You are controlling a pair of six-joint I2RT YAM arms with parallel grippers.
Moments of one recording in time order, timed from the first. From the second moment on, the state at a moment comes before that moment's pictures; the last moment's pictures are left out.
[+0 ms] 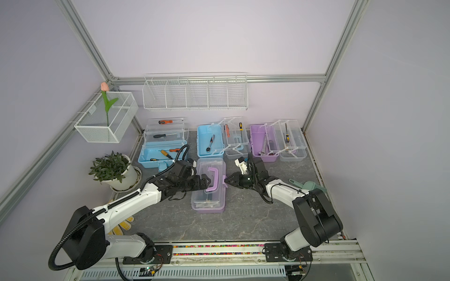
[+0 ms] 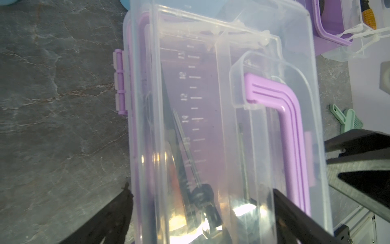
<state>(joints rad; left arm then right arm) -0.67 1.34 0.85 -0.38 0.09 -0.65 0.47 1.51 0.73 0.11 -0.76 0.72</state>
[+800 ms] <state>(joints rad) -0.70 1.35 0.86 -0.39 0.06 -0.65 0.51 1.51 0.80 -0.06 -0.67 0.66</state>
